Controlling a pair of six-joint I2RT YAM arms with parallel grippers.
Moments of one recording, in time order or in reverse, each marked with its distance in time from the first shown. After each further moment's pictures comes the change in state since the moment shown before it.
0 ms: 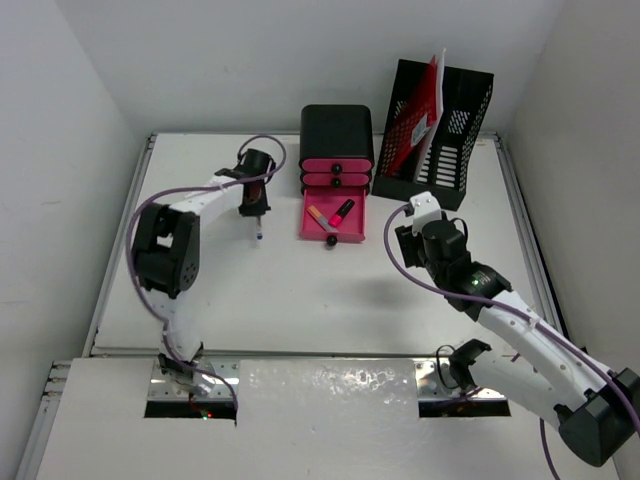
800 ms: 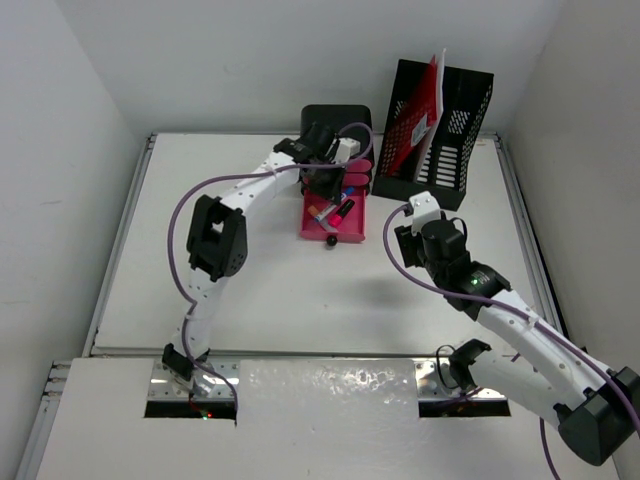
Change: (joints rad) left arm -0.241 0.297 0.679 -0.307 0.512 0.418; right arm 0.000 0.005 0.000 0.004 -0.005 0.000
